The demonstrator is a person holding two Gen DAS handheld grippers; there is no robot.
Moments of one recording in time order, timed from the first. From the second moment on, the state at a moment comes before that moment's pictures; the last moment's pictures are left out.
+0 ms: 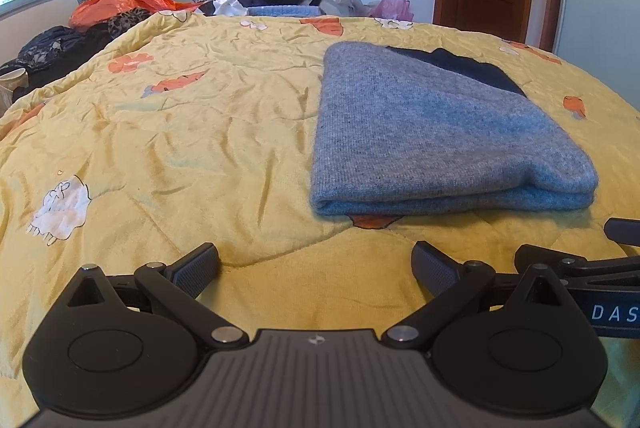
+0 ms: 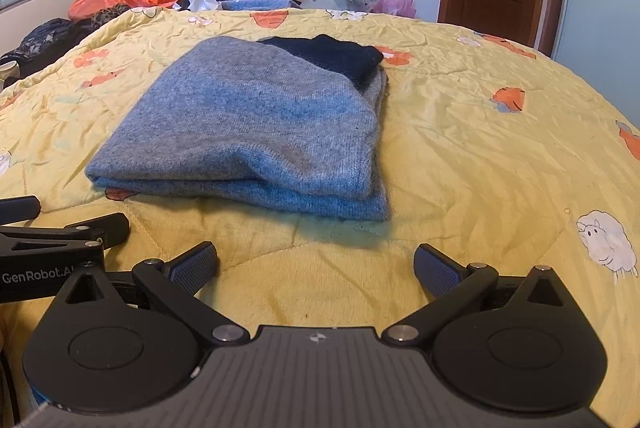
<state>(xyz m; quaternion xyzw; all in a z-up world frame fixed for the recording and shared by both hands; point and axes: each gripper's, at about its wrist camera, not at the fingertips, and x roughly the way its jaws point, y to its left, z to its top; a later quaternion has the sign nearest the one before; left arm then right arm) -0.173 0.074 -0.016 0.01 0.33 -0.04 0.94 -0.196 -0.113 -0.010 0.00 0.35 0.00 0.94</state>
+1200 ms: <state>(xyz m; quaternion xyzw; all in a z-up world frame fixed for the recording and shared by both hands) -0.170 0.077 -0.015 0.02 0.33 -0.04 0.94 -0.196 -0.113 -0.010 0.00 0.35 0.00 0.94</state>
